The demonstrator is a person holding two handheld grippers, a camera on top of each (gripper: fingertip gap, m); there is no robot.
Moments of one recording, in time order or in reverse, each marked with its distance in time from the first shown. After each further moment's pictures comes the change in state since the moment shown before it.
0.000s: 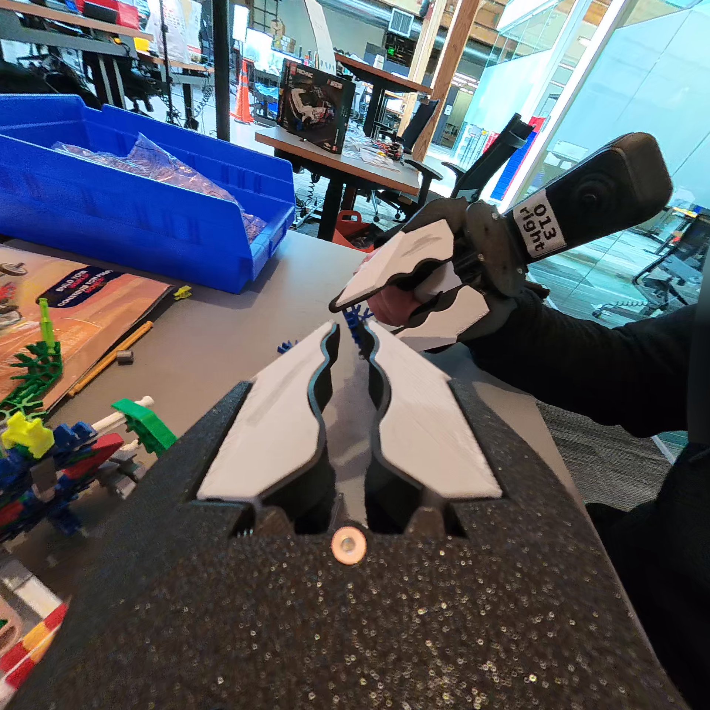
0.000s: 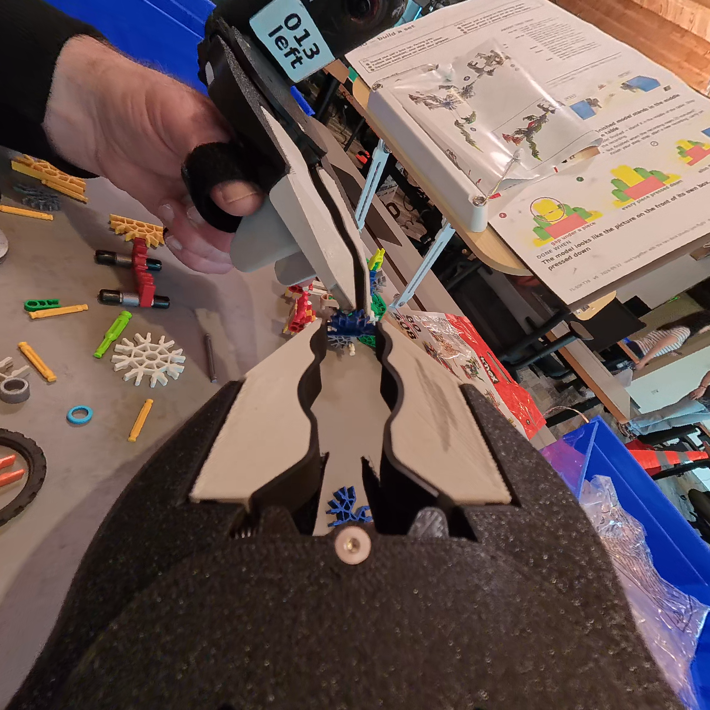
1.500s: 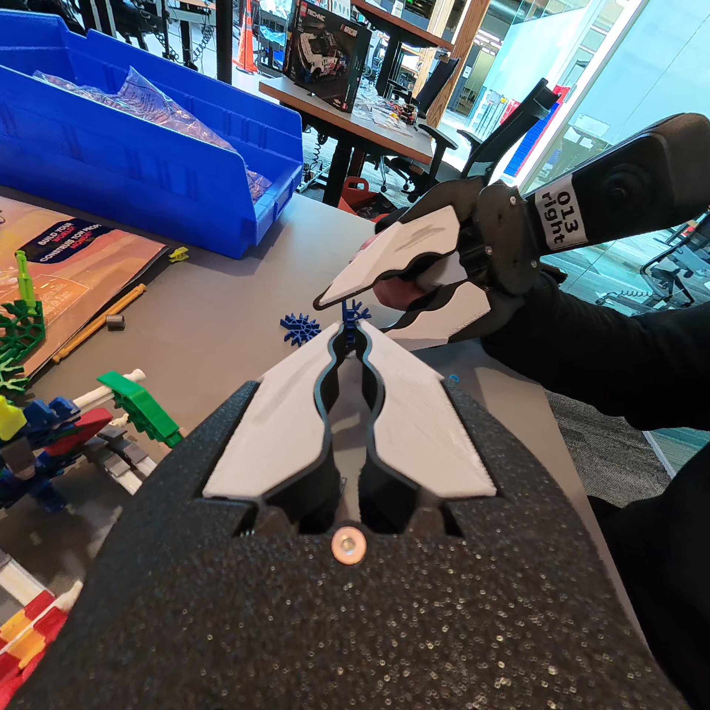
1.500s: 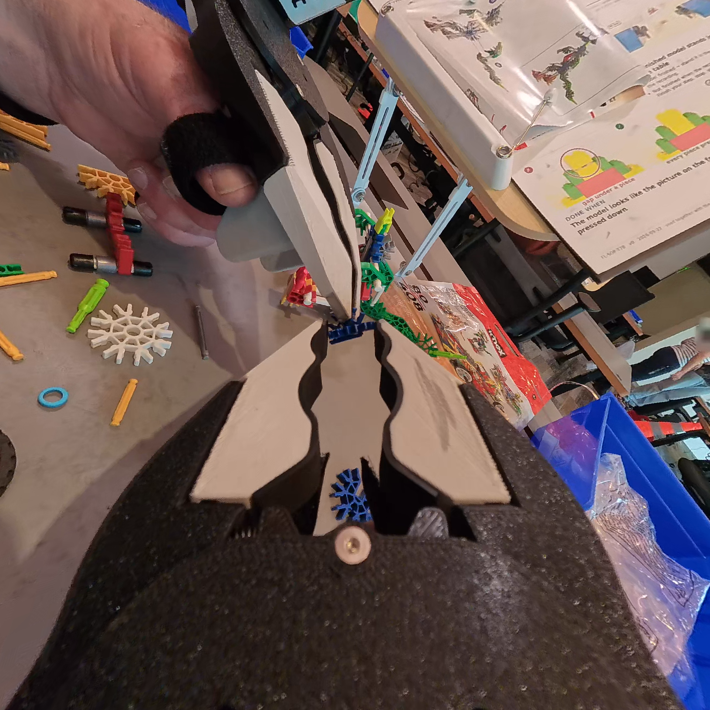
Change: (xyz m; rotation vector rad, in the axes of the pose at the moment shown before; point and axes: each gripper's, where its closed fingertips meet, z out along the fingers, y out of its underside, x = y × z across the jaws) left arm -0.008 0.018 0.008 -0.083 -0.022 -0.051; right arm -0.004 0.022 0.010 -0.099 -0.004 -0.004
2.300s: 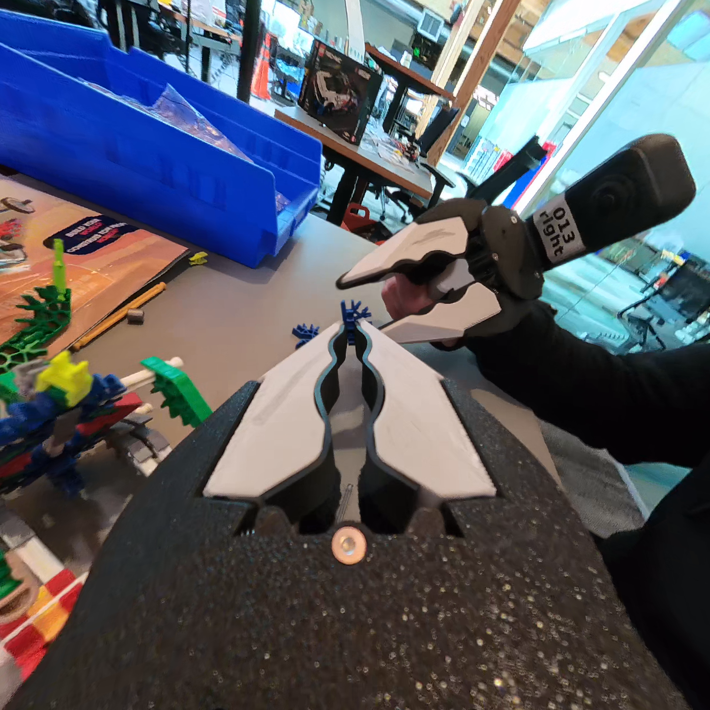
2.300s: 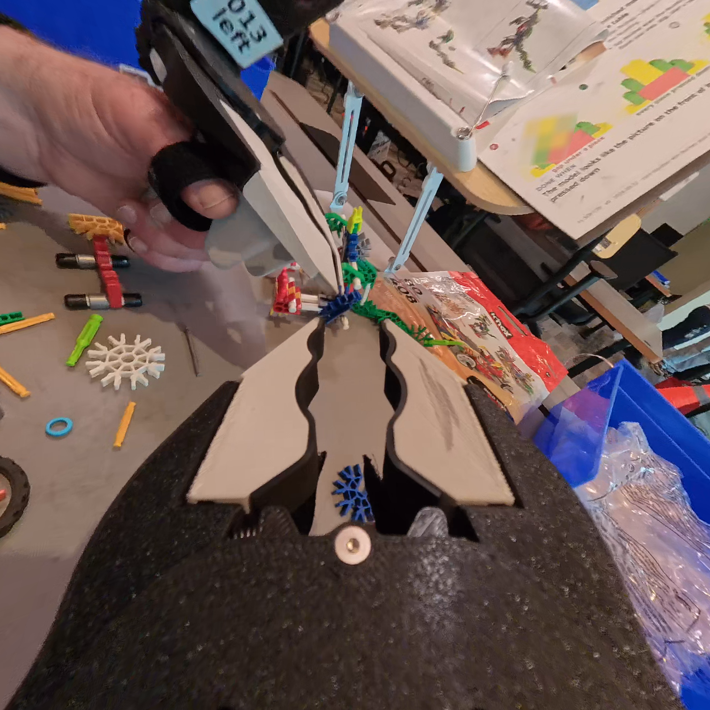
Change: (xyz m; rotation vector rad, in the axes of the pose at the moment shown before) left arm -0.014 -0.008 -0.008 0.072 -0.005 -0.089; right arm 0.014 0.001 -0.005 0.008 0.017 0.141
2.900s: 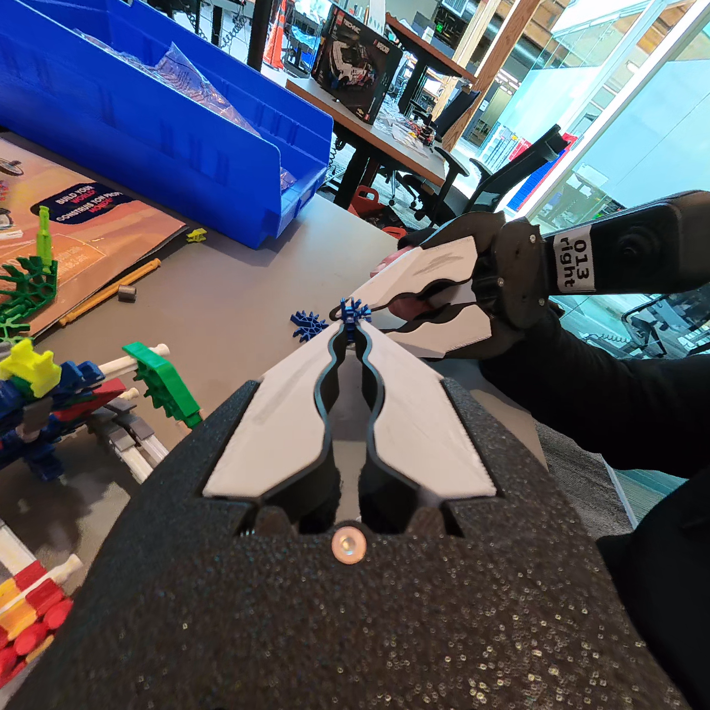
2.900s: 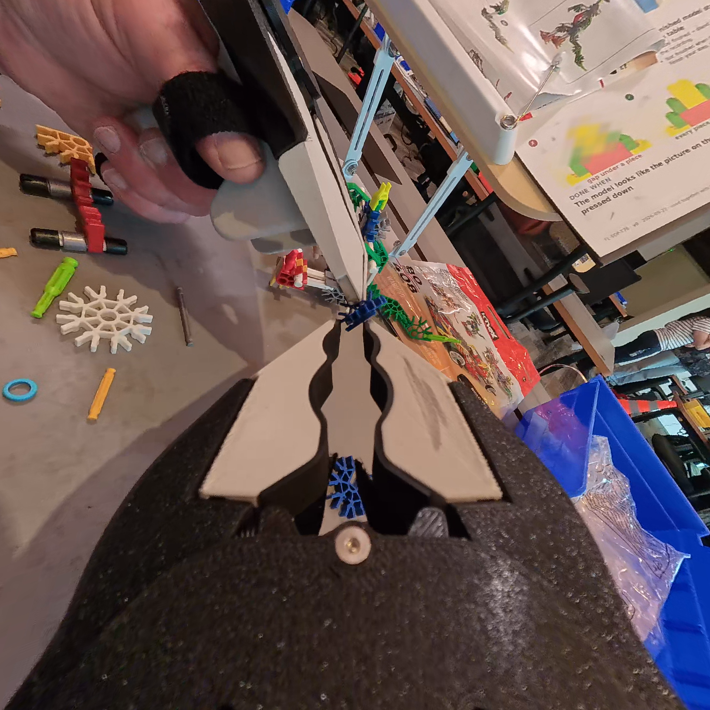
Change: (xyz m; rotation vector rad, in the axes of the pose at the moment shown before) left arm 0.000 0.007 0.006 -0.049 -0.033 -0.050; right arm -0.010 0.012 0.009 -0.071 0.015 -0.159
